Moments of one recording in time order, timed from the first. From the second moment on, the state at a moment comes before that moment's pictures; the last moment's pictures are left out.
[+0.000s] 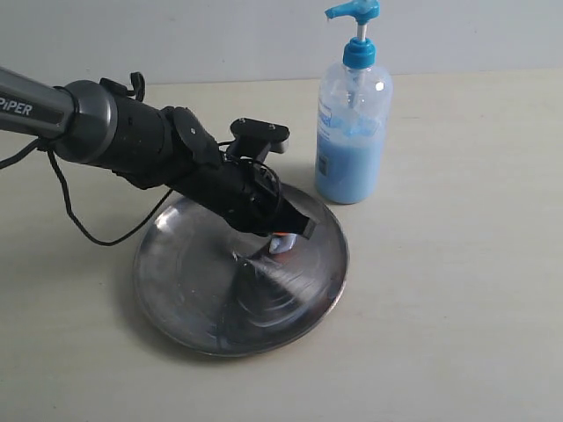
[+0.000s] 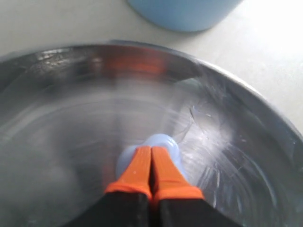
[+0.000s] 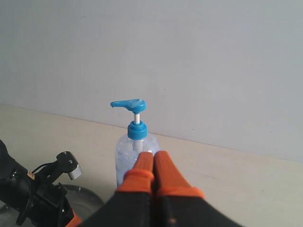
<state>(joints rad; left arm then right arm) -0.65 2.14 -1.23 -0.85 0.31 0.74 0.26 0.47 -0.55 0.39 0.34 -0.39</state>
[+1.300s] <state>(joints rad) -0.65 2.09 -1.23 -0.75 0.44 0.75 0.26 0.47 -0.55 0.39 0.34 -0.39</state>
